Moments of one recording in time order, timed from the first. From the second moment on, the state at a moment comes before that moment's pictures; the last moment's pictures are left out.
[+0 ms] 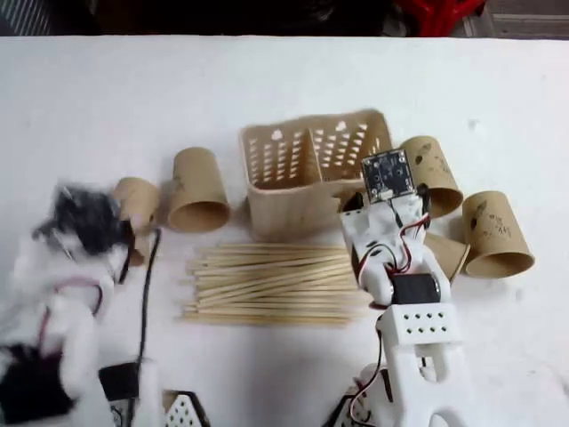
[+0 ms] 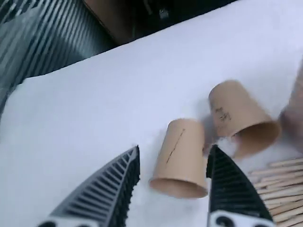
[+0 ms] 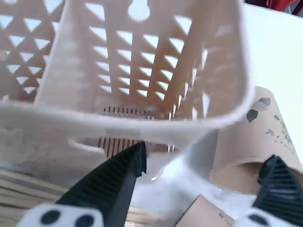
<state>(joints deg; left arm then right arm) -18.1 -73.5 36.5 79.4 -26.2 -7.6 -52.7 67.0 28.7 12.4</state>
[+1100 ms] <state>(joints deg) -6.7 -29.8 15.5 83.3 -0.7 13.5 -49.8 28.6 76.9 38.9</state>
